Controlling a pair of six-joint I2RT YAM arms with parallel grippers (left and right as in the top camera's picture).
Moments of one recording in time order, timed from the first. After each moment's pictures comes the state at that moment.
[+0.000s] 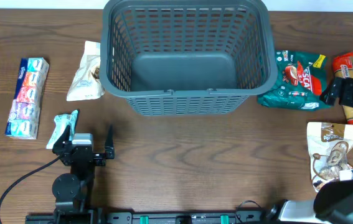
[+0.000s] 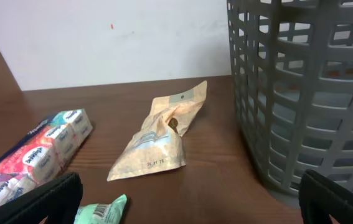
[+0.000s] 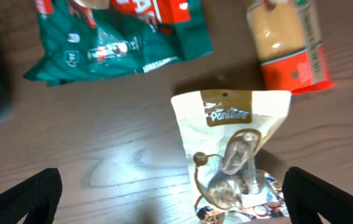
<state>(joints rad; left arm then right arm) 0.01 0.01 0.03 -0.13 0.01 0.09 -0.52 1.64 1.69 -1.37 -0.04 -0.20</state>
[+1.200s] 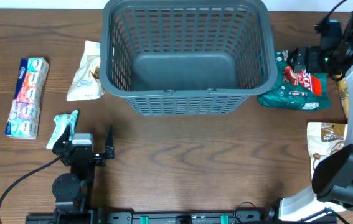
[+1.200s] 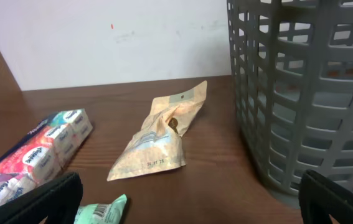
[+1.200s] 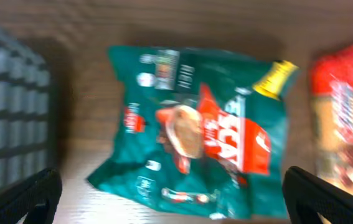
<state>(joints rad) 0.01 0.01 0.03 -0.13 0.01 0.09 -0.30 1.78 1.68 -0.96 -0.15 -0.21</state>
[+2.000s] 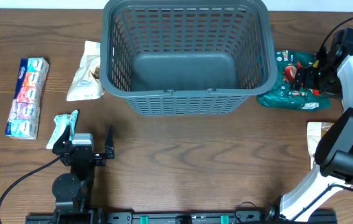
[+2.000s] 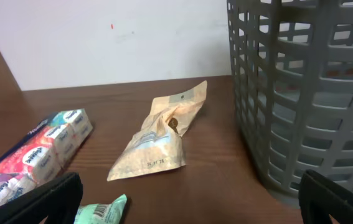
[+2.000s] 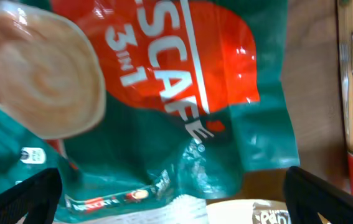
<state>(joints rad) 0.01 0.01 0.03 -0.13 0.01 0.09 -0.34 2.00 1.65 -1.05 0.04 -0.06</state>
